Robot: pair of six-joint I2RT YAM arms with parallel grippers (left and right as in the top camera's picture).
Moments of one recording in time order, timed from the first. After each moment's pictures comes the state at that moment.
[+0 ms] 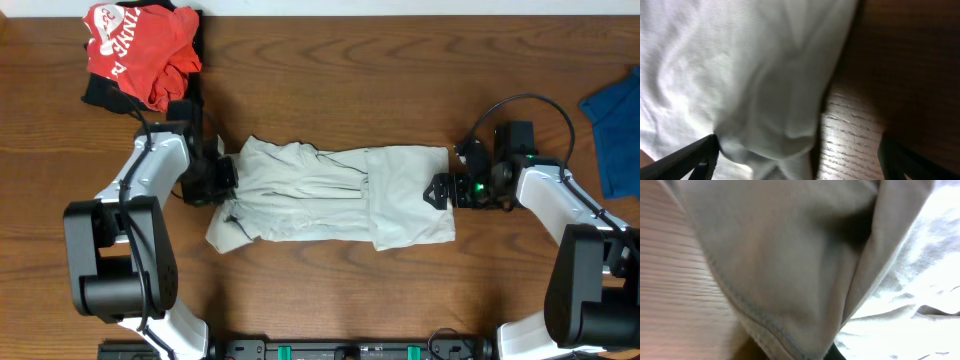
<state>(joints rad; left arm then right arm) 0.05 1.82 1.17 -0.92 0.22 -0.20 -0.06 1.69 0.89 -0.60 -0.39 -0.08</state>
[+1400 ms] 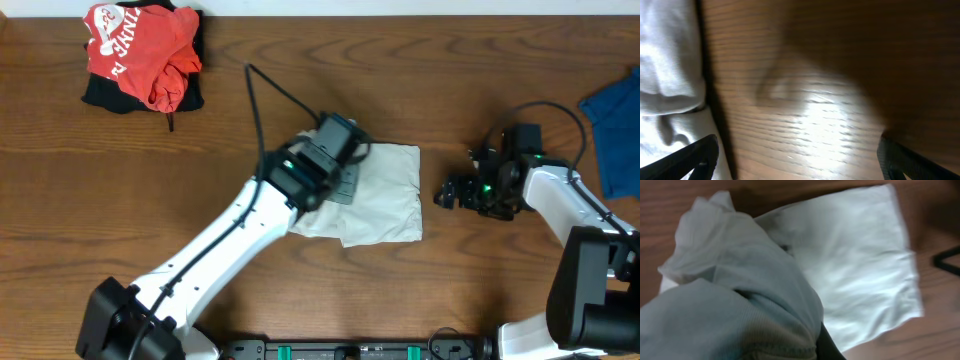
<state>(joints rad) -0.72 1.56 1.26 -0.77 -0.07 -0.43 -0.10 1.68 0.90 -0.67 -0.31 0.07</state>
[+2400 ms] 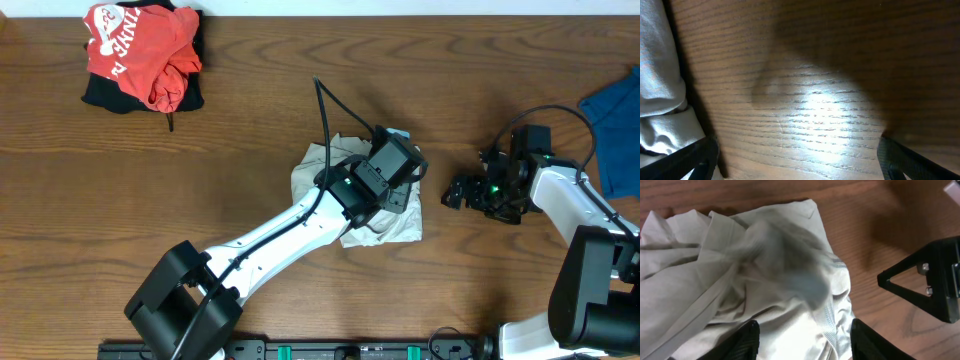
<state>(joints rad) -0.88 1.75 1.26 -0.49 -0.08 -0.54 -0.14 1.68 0.90 -0.70 -0.30 0.09</state>
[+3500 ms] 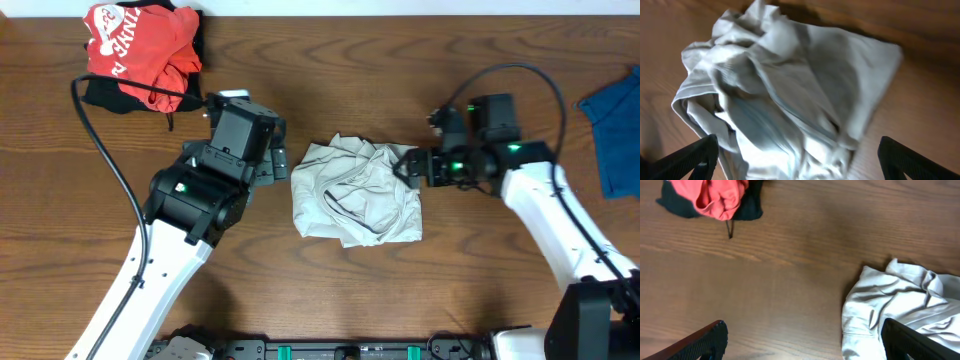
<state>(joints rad) -0.46 1.26 1.29 -0.99 -0.37 -0.46 0.17 1.55 1.04 -0.64 -0.44 0.07</state>
